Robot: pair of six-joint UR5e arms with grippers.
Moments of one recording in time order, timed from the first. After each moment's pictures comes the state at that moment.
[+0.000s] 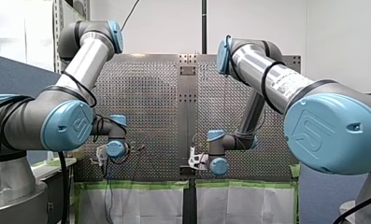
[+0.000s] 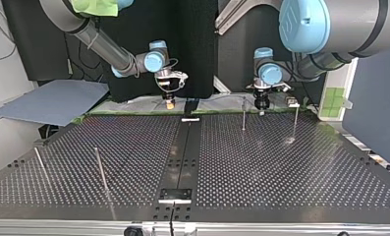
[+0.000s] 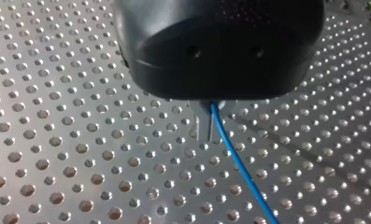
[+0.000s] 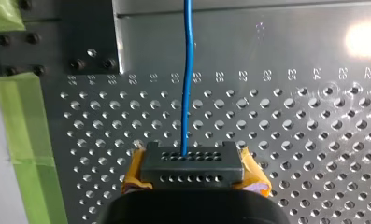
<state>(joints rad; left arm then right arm) -0.02 -2.32 -1.94 -2.19 -1.68 -1.77 2.18 -0.52 1.47 -0.83 1.65 1.64</state>
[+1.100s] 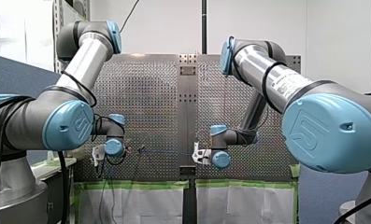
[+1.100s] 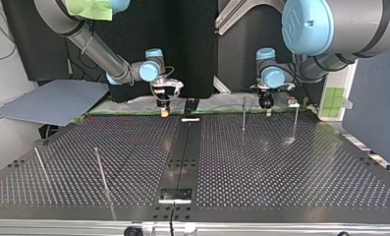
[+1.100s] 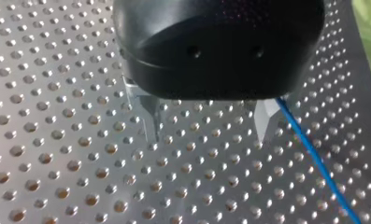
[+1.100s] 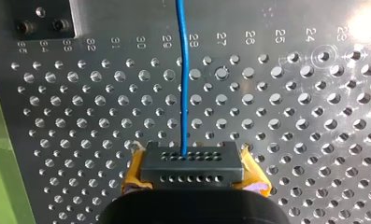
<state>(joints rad) 0.00 -2.32 -1.93 -2.28 -1.71 -1.74 2.14 -0.52 1.39 -0.75 1.65 1.64</state>
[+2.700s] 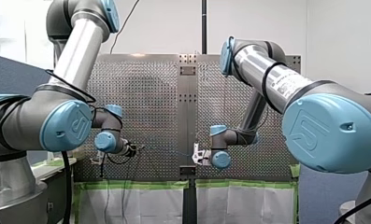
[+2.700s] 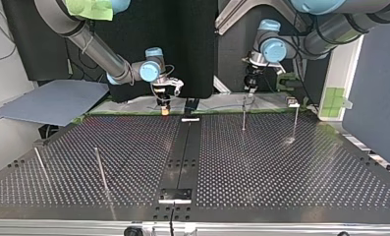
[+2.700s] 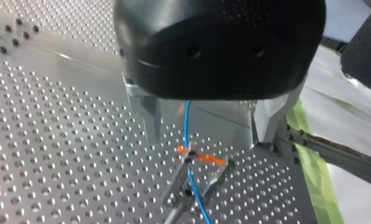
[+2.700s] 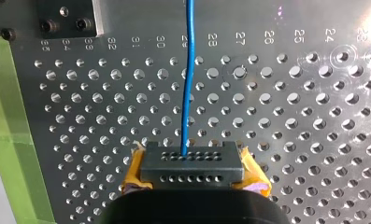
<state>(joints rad) -0.05 -2.12 -2.21 -2.25 -1.45 -1.72 2.15 -0.51 1.39 -0.71 1.65 1.64</state>
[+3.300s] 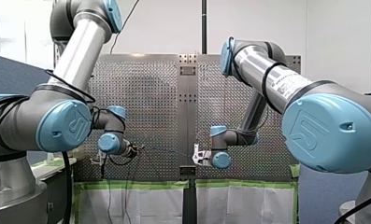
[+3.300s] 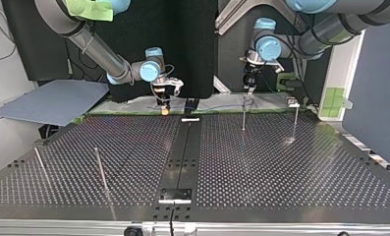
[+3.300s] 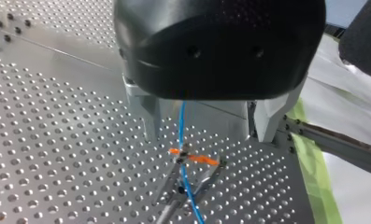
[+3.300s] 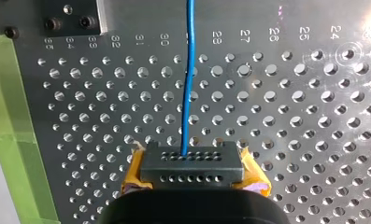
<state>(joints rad) -0.09 -2.14 -2.20 -2.23 -1.55 -1.71 2.14 -0.51 1.39 -0.71 1.65 1.64</state>
